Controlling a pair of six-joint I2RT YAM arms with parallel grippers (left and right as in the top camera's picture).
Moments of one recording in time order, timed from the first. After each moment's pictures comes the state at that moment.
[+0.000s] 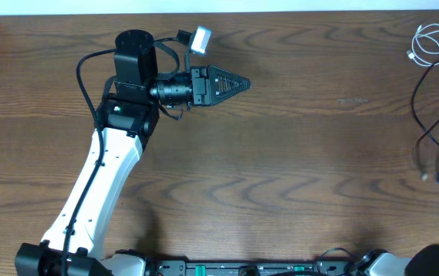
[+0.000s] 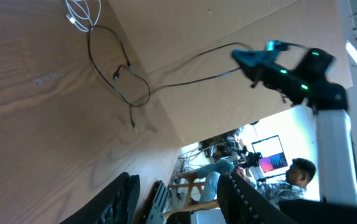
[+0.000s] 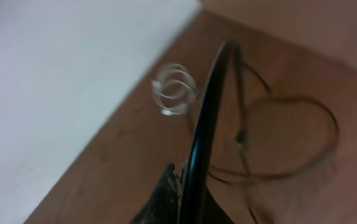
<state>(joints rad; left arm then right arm) -0.21 1.45 1.22 -0.10 1.22 -0.76 -0.78 1.50 1.85 -1.01 -0.29 0.37</state>
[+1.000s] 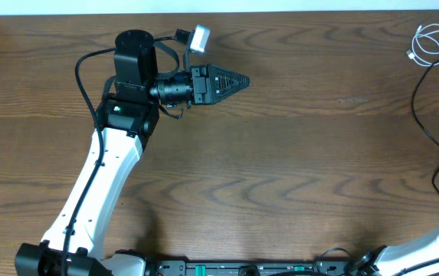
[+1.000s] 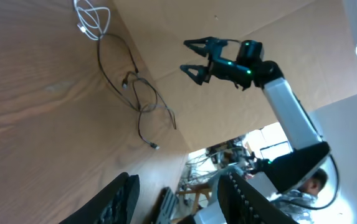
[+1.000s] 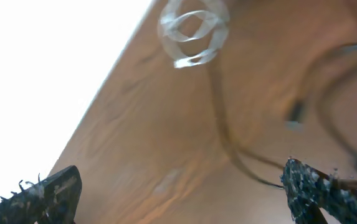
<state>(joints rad) -0.21 1.45 1.22 -0.10 1.18 -0.74 -0.76 1.86 1.85 -0.94 -0.56 0.31</state>
